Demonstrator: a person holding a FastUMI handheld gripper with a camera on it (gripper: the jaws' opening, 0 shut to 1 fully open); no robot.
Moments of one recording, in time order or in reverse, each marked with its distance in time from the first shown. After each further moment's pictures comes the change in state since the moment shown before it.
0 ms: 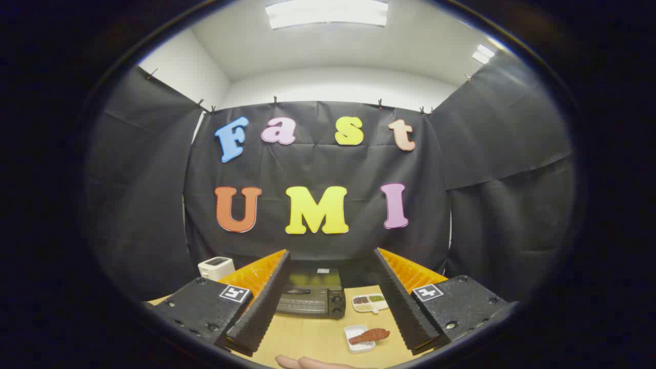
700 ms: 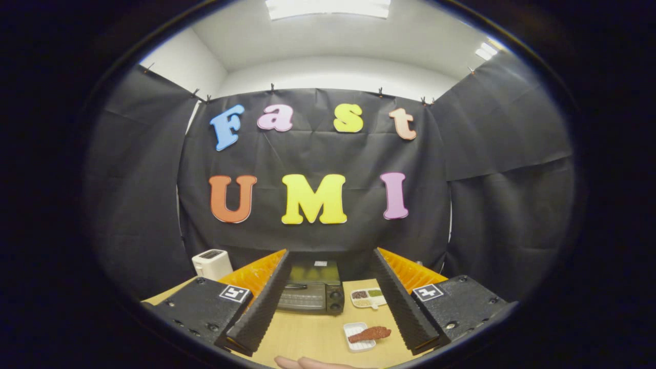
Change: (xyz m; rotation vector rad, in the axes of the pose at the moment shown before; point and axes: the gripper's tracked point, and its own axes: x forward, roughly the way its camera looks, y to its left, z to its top) arm 0.037 0.001 -0.026 0.002 0.080 -0.016
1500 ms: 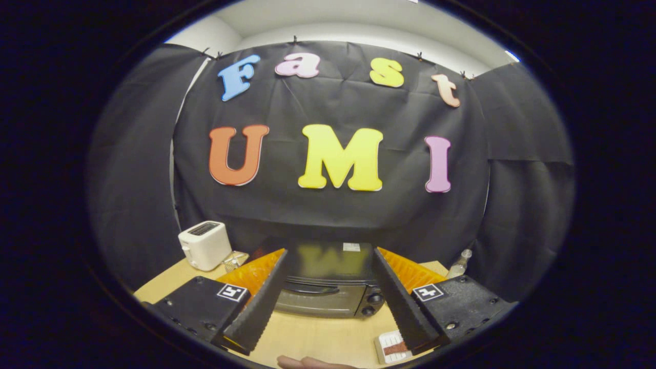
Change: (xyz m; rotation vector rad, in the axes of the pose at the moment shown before) arm 0.199 0.099 -0.109 -0.077 0.254 0.043
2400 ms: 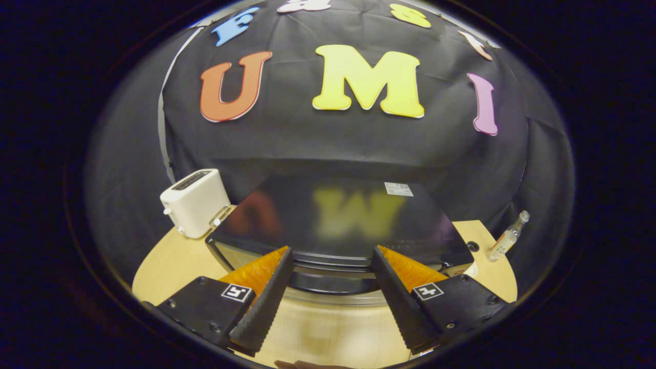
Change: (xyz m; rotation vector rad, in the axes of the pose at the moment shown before) arm 0.123 0.039 -0.102 0.010 0.303 0.085
